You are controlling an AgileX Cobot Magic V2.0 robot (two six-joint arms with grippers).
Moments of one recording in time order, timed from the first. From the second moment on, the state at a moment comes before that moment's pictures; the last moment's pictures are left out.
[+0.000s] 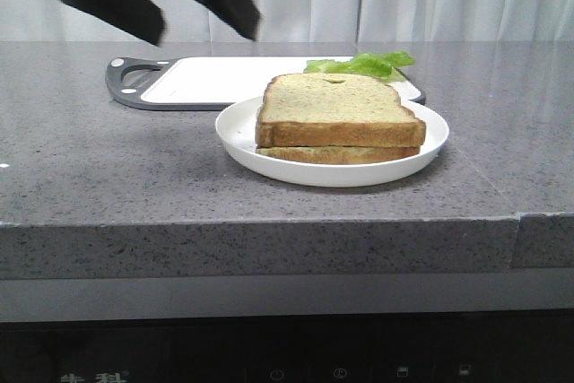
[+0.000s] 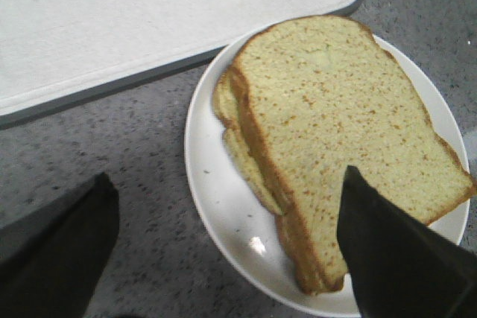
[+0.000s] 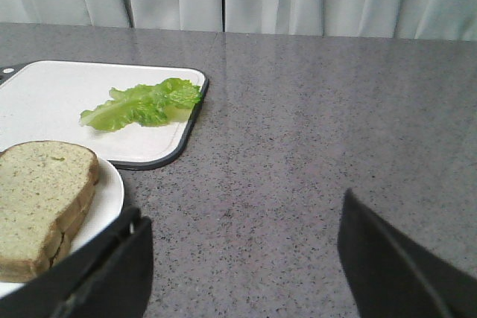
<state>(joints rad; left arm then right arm) -0.60 1.52 -1.21 -0.22 0.60 -0.03 0.07 0.43 -0.51 0.09 0.35 -0.04</state>
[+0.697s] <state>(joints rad) -0.69 1.76 -1.38 -0.26 0.64 -0.03 0.07 0.43 -0.51 0.09 0.35 -0.04</state>
